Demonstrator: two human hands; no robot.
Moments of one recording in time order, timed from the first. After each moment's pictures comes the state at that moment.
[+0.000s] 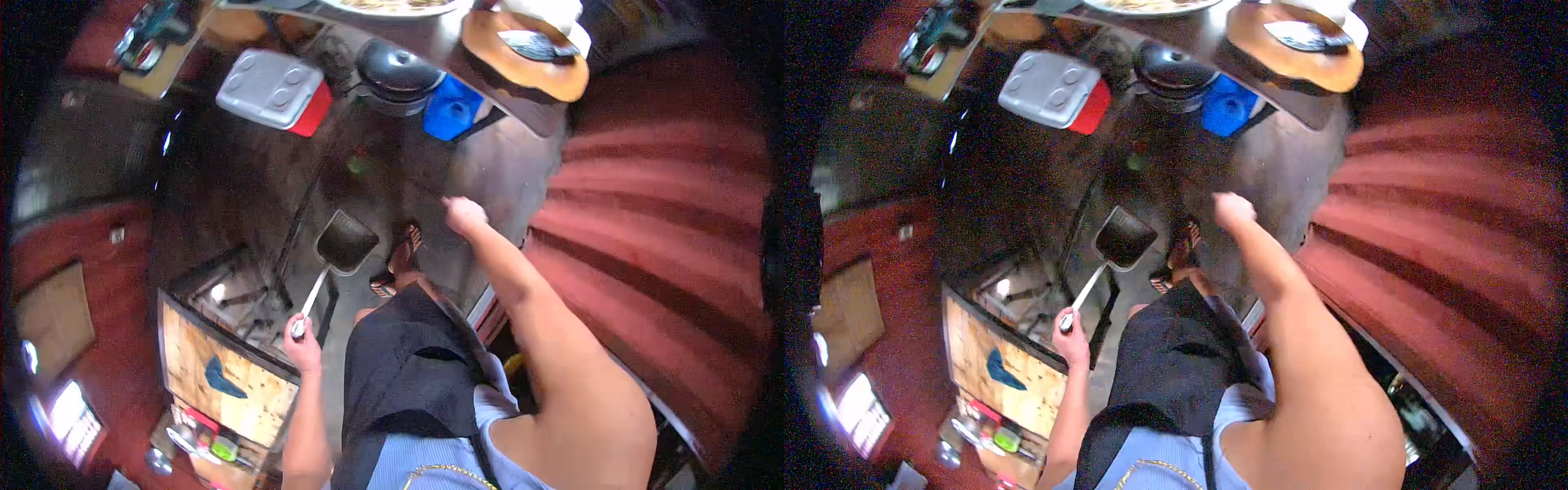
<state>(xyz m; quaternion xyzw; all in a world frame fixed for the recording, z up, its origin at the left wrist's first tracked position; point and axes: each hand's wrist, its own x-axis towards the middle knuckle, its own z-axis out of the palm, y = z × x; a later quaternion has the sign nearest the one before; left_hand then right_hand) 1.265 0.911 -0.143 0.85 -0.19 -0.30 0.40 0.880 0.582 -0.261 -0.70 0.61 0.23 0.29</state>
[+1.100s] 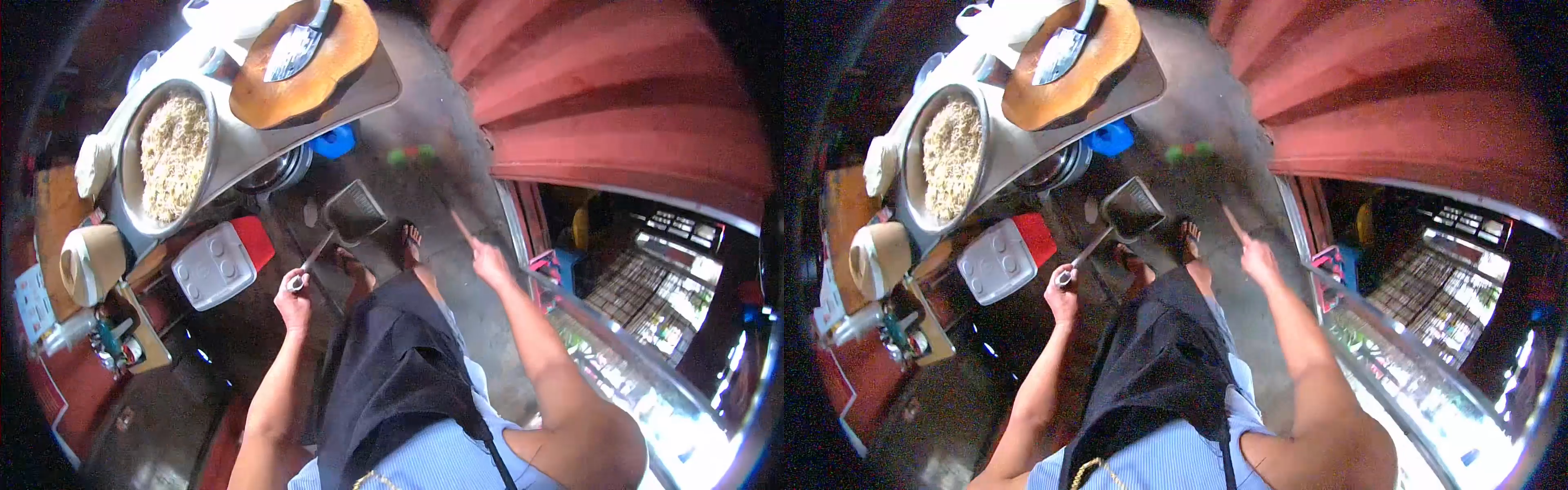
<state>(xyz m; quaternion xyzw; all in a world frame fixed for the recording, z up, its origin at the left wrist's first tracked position) 1.227 0.472 -0.179 0.55 -0.71 -0.41 0.15 0.841 0.798 -0.214 -0.24 0.90 -0.03 0.36</state>
